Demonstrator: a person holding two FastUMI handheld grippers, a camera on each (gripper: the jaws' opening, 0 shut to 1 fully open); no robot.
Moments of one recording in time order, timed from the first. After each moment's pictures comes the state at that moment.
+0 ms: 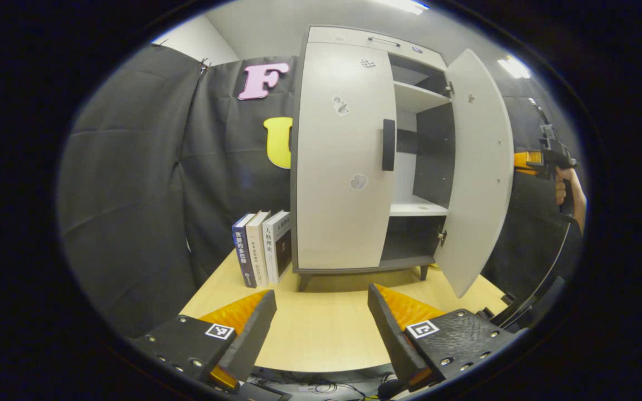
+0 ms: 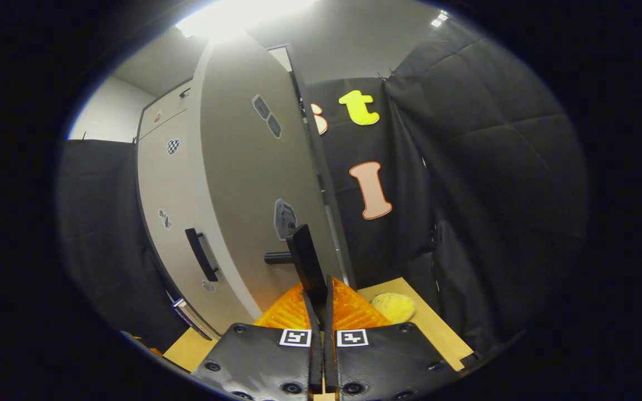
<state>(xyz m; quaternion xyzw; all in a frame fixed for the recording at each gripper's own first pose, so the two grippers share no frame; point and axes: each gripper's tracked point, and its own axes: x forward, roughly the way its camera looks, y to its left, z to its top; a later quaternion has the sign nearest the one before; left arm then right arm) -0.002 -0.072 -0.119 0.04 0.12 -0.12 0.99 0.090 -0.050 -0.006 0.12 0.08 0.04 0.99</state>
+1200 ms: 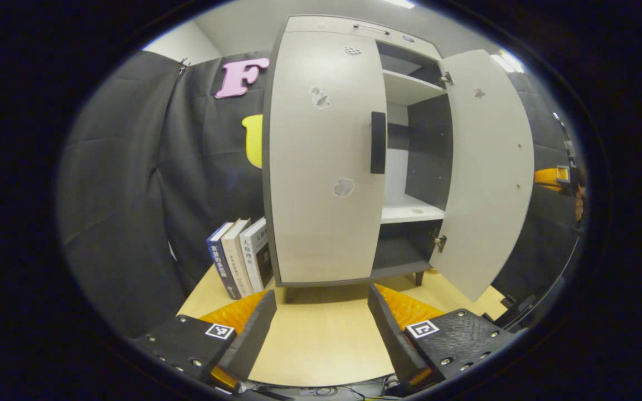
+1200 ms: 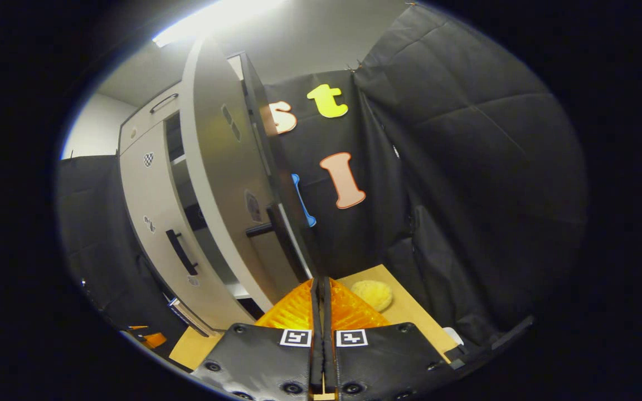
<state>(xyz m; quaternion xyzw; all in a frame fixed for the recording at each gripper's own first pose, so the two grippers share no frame) 0.074 -0.139 -0.089 0.07 0.12 -0.16 0.98 0.044 -0.144 -0.027 0.17 0.10 0.01 0.98</state>
